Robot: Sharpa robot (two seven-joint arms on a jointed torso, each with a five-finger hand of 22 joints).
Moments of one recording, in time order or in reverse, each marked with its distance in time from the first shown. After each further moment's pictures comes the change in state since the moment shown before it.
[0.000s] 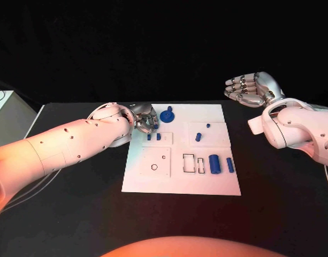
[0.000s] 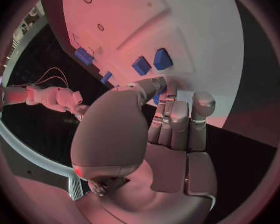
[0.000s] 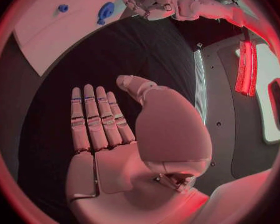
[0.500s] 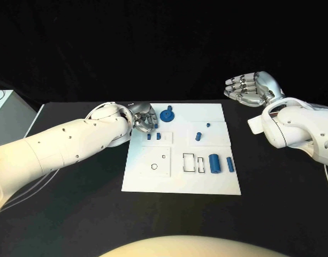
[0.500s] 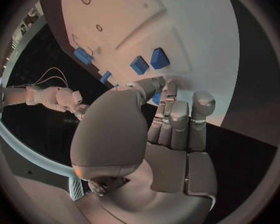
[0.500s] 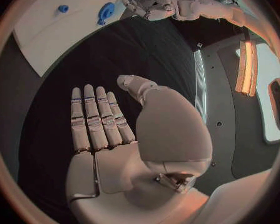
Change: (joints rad) left arm -0.001 -0.009 0.001 0.003 -0.004 -0.013 0.000; left_hand -0.004 -0.004 0.000 0.000 0.000 -0.051 -0.008 -0.033 -0.015 0.005 -0.005 -0.017 0.007 -0.011 -0.003 0.000 -0.018 0.000 -0.004 -0.004 -0.006 -0.004; right arm 0.000 -0.001 0.000 0.000 0.000 0.003 -0.002; right_hand -0.004 -0.004 -0.005 0.000 0.000 0.000 0.000 0.000 -0.001 0.000 0.000 0.000 0.000 0.000 0.000 0.000 -0.002 0.000 0.000 0.000 0.000 -0.001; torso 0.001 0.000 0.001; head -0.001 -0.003
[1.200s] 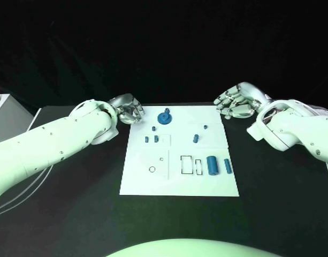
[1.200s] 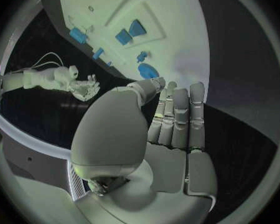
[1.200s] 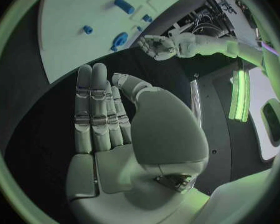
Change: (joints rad) left arm -0.001 -0.050 0.054 -0.051 0.113 -0.078 0.081; left_hand -0.004 0.012 0.000 0.000 0.000 0.046 0.027 0.031 -0.005 -0.012 0.018 -0.008 0.026 -0.193 0.019 -0.124 -0.313 0.035 -0.222 0.010 -0.182 -0.220; right arm -0.004 0.007 0.000 -0.035 -0.357 0.180 -0.100; right_hand 0.074 0.047 -0.076 -0.084 -0.057 0.146 -0.061 0.028 -0.001 0.205 -0.098 0.004 0.001 0.459 -0.158 0.298 0.199 0.000 0.382 -0.195 0.389 0.205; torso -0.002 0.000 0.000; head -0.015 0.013
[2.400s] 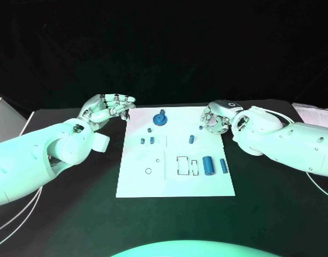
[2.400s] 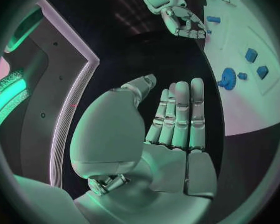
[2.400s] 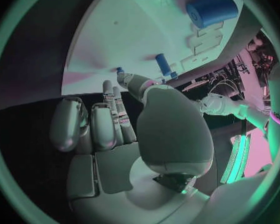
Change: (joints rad) left arm -0.135 -0.245 0.091 0.324 0.994 0.040 0.407; left_hand -0.058 -0.001 -0.159 0.059 -0.004 -0.030 0.017 0.020 -0.020 -0.094 0.023 0.090 0.048 -0.093 0.017 -0.106 -0.079 -0.002 -0.045 0.026 -0.167 -0.113; right arm -0.053 0.130 -0.012 -0.081 -0.577 0.088 -0.269; right_hand -0.076 -0.075 0.116 0.072 -0.031 -0.001 -0.009 -0.017 0.020 -0.038 -0.002 -0.004 0.000 0.009 -0.010 0.942 0.779 -0.078 0.228 0.011 0.791 0.865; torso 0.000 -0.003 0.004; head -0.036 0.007
